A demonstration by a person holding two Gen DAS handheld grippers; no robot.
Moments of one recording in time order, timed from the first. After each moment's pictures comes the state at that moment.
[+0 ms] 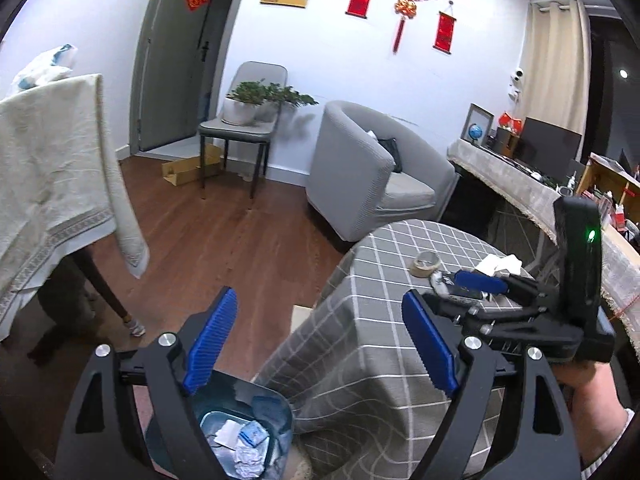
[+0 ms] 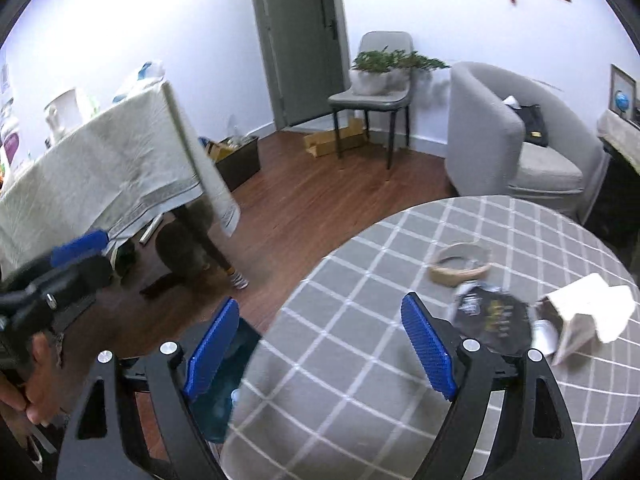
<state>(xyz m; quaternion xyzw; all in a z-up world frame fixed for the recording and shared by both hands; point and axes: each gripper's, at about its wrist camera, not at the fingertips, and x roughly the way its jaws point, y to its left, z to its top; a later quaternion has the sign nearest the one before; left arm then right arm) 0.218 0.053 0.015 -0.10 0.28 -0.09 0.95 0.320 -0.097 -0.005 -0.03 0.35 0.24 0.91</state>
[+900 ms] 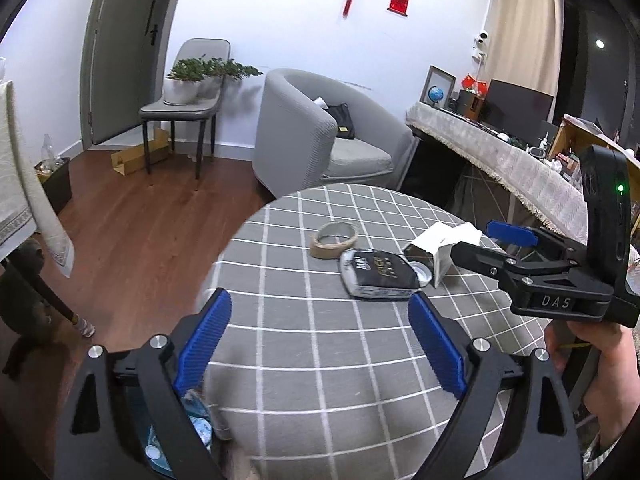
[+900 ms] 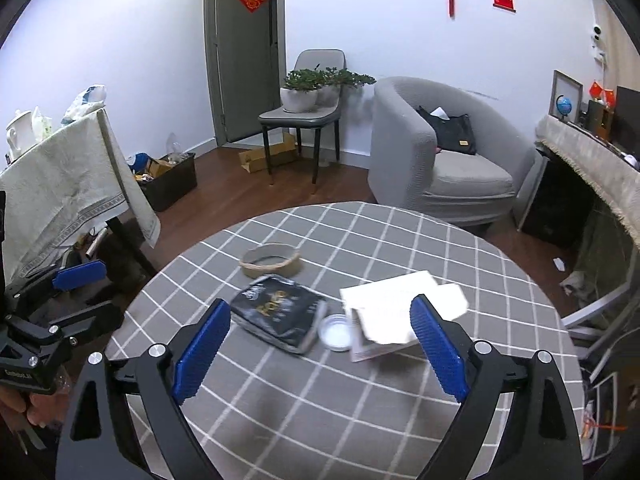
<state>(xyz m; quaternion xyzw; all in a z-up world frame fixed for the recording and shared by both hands) 0.266 -0.066 -0.010 -0.07 0.31 -0.16 0.93 0.328 -0.226 0.011 -0.06 0.32 0.15 0.93</state>
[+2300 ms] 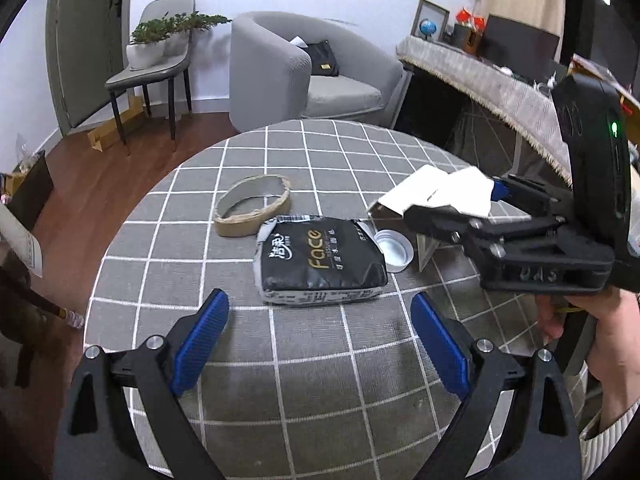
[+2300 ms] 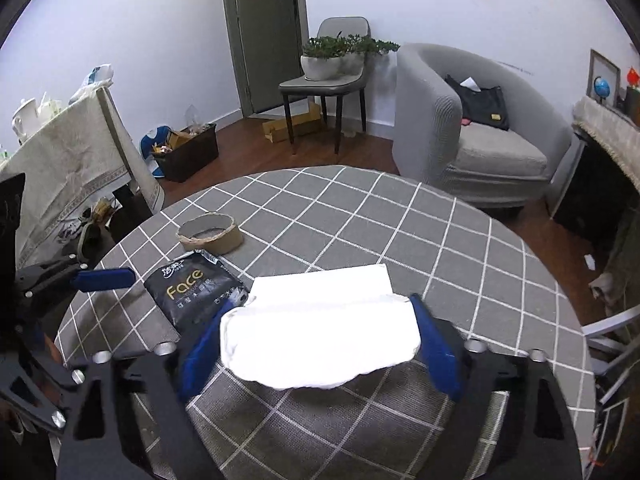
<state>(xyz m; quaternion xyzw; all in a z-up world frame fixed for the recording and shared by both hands) 0.322 -0.152 -0.046 -0.01 0.41 -0.17 0.90 0.399 -0.275 -0.030 -0.05 0.38 0.22 0.90</state>
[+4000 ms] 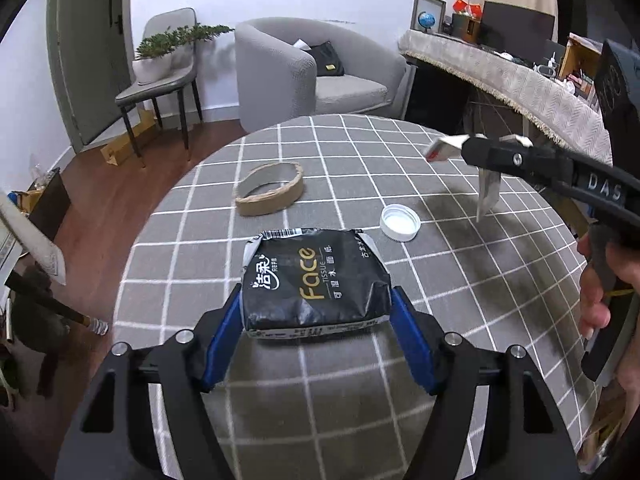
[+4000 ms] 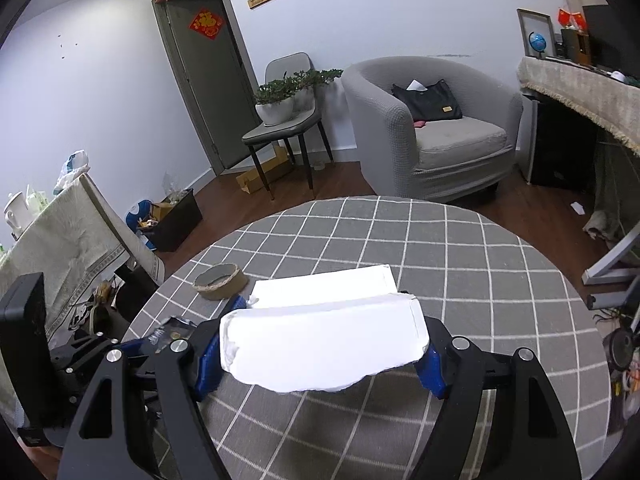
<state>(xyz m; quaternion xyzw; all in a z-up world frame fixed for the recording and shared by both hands) 0.292 -0.141 -0.043 0.02 0.40 -0.15 0.90 0.355 -0.301 -0.006 0.07 0.33 0.16 0.93</state>
